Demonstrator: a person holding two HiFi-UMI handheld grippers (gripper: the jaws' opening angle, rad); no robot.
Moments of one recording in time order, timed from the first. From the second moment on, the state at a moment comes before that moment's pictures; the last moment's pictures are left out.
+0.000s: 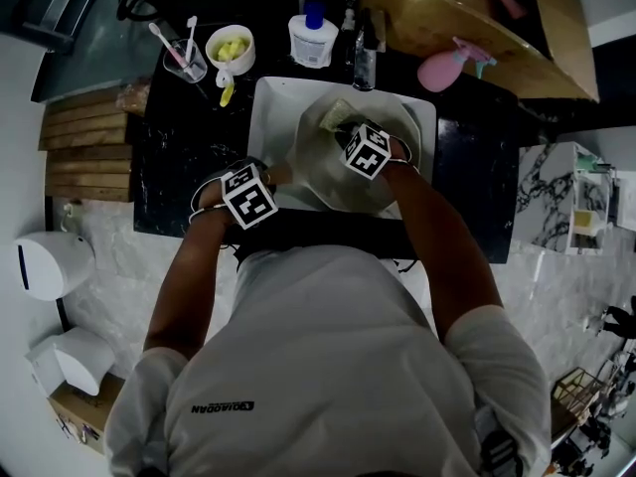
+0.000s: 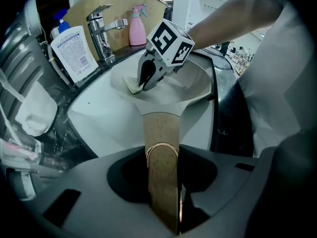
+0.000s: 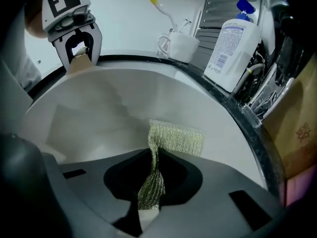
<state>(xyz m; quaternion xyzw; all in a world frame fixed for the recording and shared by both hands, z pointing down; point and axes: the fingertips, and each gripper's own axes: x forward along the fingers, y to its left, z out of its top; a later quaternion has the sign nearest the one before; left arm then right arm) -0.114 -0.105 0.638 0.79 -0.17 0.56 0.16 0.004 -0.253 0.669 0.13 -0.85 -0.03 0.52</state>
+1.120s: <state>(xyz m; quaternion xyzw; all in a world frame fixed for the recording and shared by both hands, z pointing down) -0.116 -0.104 0.639 0.79 -0.17 0.57 0.16 -0.016 -0.181 0.669 0.02 -0.87 -0.01 0.50</state>
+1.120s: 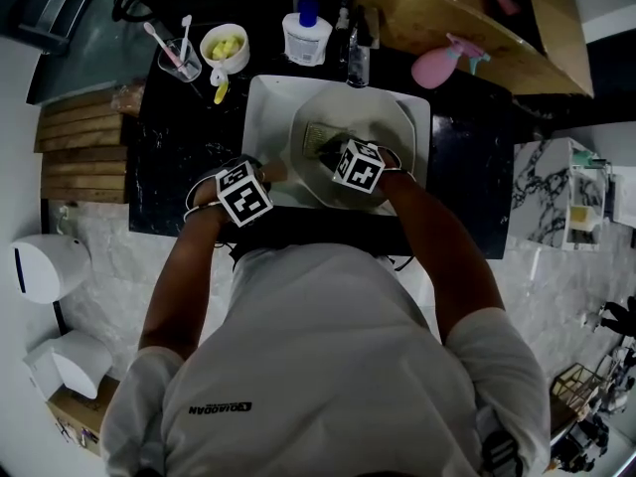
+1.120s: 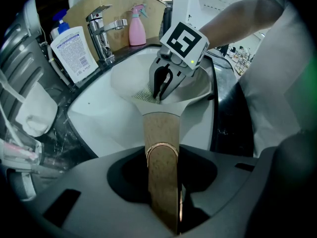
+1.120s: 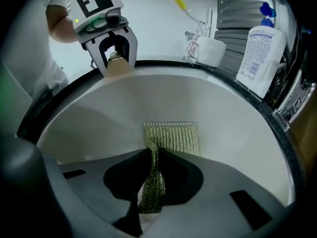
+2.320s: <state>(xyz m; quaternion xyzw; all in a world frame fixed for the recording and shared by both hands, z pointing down) -0.114 -0.104 0.638 0.79 -0.17 0.57 0.16 0.016 -0.111 0.675 -0.10 -0.83 0.11 0.53</state>
